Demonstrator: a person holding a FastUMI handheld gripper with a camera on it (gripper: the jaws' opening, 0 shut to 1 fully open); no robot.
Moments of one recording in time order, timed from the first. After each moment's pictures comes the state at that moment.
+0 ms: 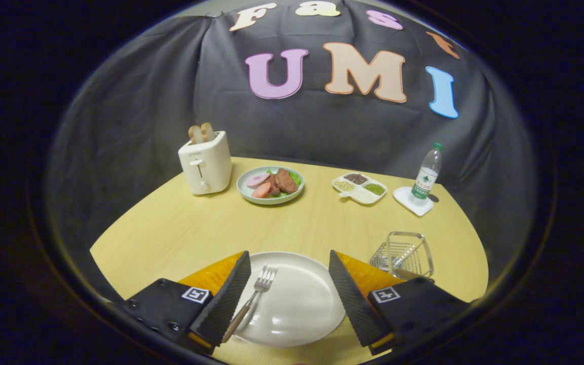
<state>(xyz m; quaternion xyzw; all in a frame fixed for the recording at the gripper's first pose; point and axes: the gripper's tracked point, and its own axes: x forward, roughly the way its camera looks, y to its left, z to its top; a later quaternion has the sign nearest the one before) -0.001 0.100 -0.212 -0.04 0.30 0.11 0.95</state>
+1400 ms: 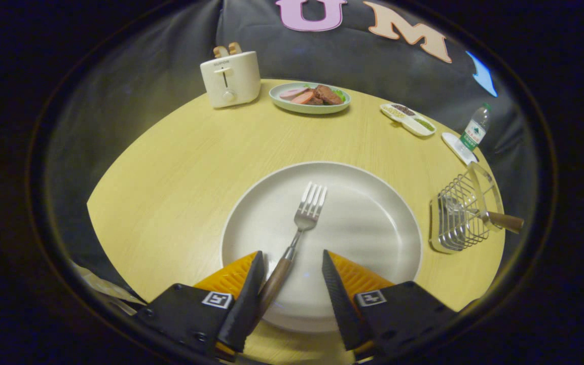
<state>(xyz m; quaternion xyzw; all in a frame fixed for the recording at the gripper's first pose) -0.062 0.129 -0.324 -0.10 0.47 0.15 0.86</state>
